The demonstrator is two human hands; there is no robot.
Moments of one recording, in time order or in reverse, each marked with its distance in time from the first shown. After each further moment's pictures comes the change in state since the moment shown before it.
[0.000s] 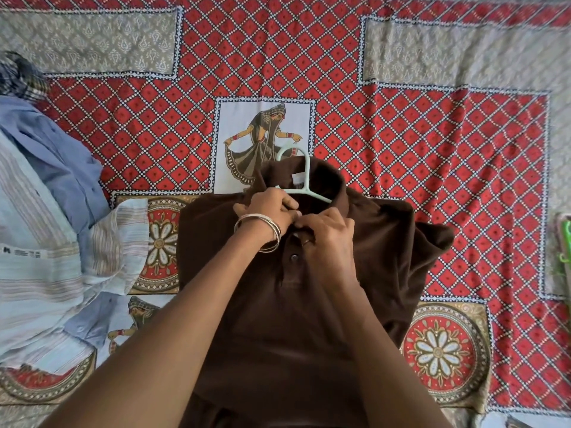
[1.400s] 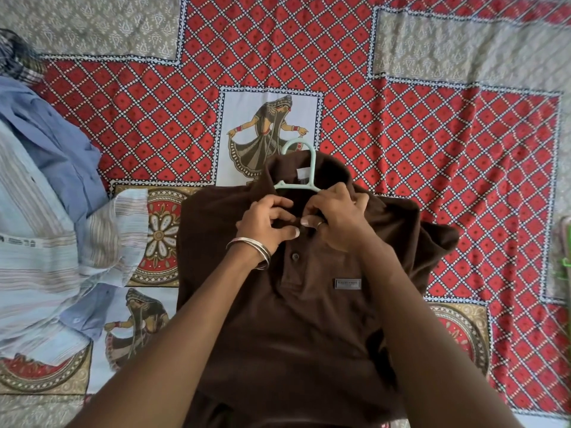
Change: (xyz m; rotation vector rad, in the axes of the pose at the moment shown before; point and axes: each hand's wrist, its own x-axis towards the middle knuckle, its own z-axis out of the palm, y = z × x) left_hand -0.019 -0.041 0.020 -0.392 -0.015 0.089; right_hand 0.049 0.024 -0.015 -0.281 -0.503 -0.085
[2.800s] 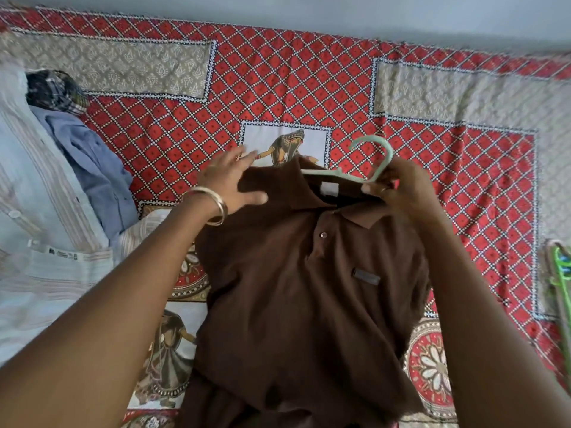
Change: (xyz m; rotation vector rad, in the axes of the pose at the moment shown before) left_hand 0.043 0.025 -0.132 0.767 0.029 0.100; right_hand 0.010 0.022 -0.095 0.332 0.339 0.145
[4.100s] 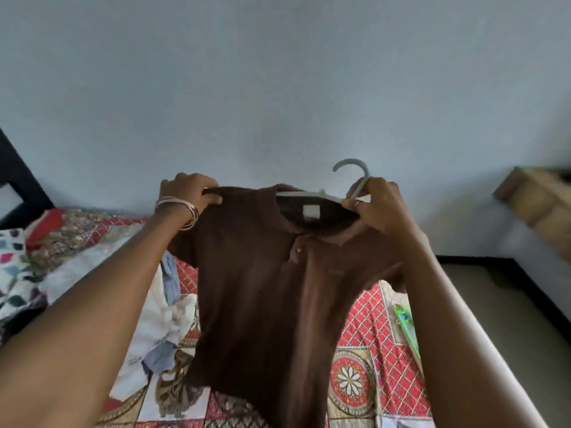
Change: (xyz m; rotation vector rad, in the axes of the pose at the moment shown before) left_hand -0.369 0.136 -0.279 -0.006 0.696 0.081; right_hand -0.309 -0.235 -0.310 0.005 0.446 -0.221
